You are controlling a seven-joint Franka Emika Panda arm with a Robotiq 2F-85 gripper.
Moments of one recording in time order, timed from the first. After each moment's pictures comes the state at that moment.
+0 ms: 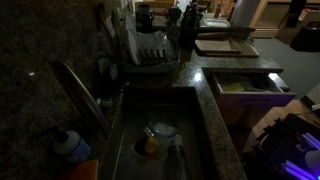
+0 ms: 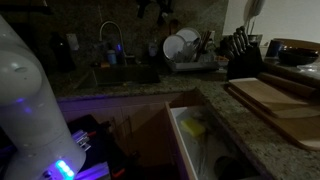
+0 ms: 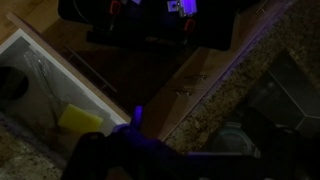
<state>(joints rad) 0.00 -0.27 -0.15 -1.96 0.09 1.37 -0.32</state>
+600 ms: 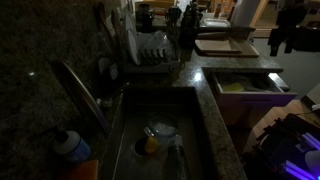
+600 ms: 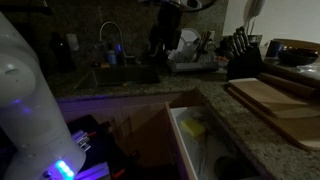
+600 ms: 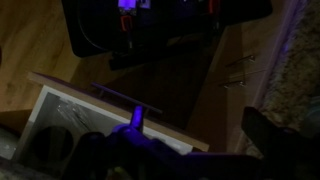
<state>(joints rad) -0.08 -0.24 -0.15 -2.23 0.00 1.63 0.00</state>
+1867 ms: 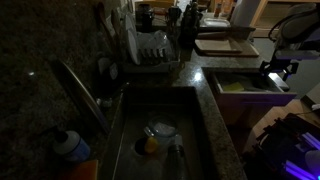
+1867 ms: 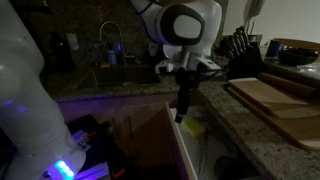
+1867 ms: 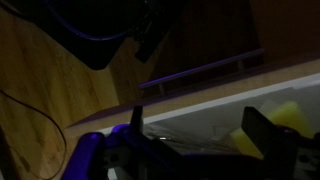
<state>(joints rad) -0.26 -0.02 -0.25 -2.49 -0.10 2.24 0.48</state>
